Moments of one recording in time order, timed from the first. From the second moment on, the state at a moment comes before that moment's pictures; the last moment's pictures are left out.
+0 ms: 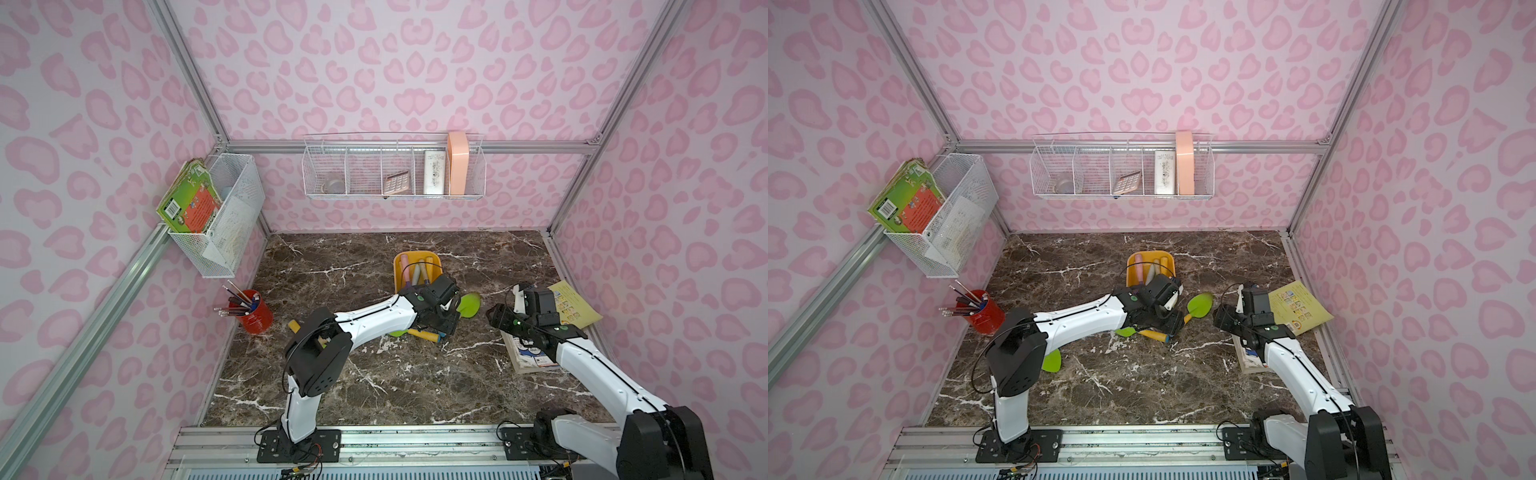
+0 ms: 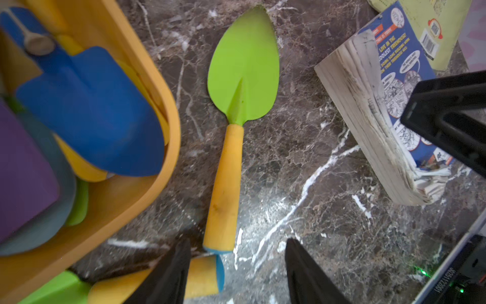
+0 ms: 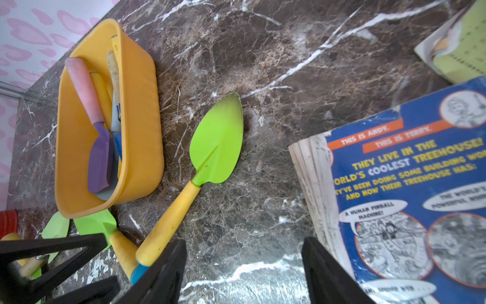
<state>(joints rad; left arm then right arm) -0.90 1.98 1.50 -0.52 0.06 -0.44 0.18 1.12 0.60 -0.30 -0.18 0.50</state>
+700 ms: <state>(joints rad) -0.93 2.16 1.62 -0.56 0.01 -0.39 0.17 1.08 0.55 -0.25 -0.26 0.50</state>
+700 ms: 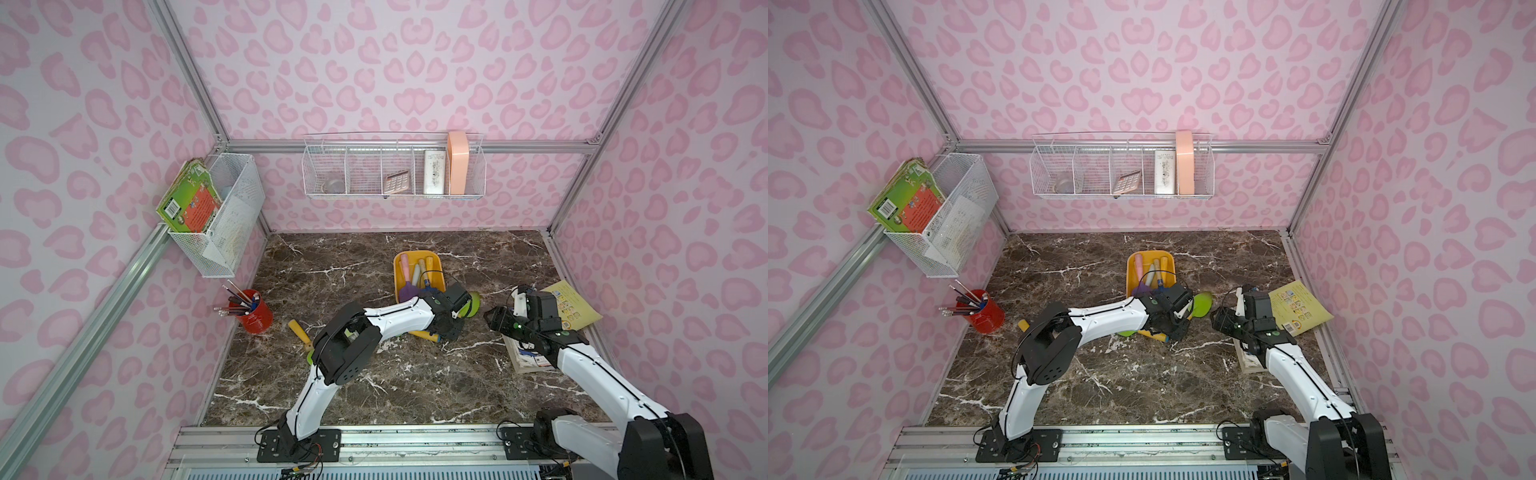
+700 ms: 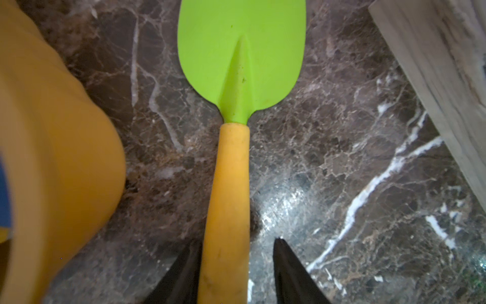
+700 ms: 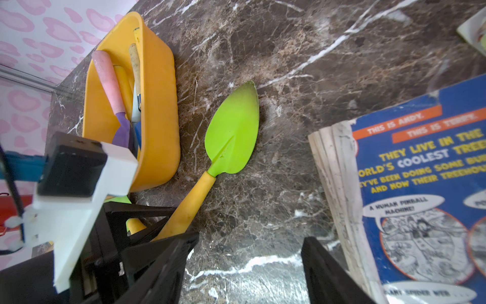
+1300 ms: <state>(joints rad) -0.93 2.17 1.62 -0.57 -0.01 -0.33 0.16 1.09 0.54 -0.23 -0.27 0.50</state>
